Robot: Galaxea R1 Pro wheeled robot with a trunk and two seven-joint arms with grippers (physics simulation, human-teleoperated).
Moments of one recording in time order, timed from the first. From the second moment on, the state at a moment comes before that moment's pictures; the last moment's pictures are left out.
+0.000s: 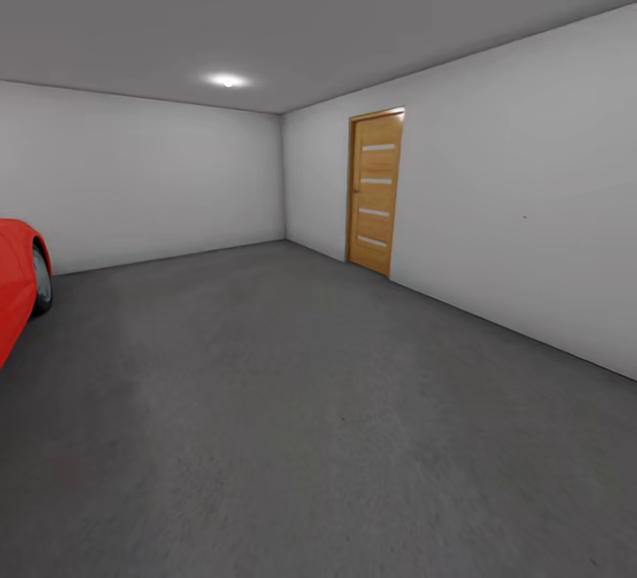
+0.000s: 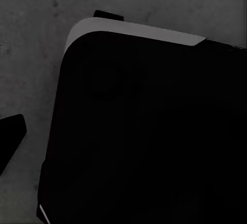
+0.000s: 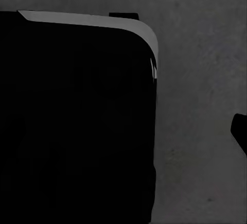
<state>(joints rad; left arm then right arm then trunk) 0.00 -0.01 0.07 -0.03 0.17 -0.03 0.00 0.00 -0.02 0.01 0.00 0.01 -0.06 0.00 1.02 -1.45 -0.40</state>
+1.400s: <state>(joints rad) 0.00 -0.01 0.07 -0.03 0.17 -0.03 0.00 0.00 -0.02 0.01 0.00 0.01 -0.07 0.00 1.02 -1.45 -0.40</state>
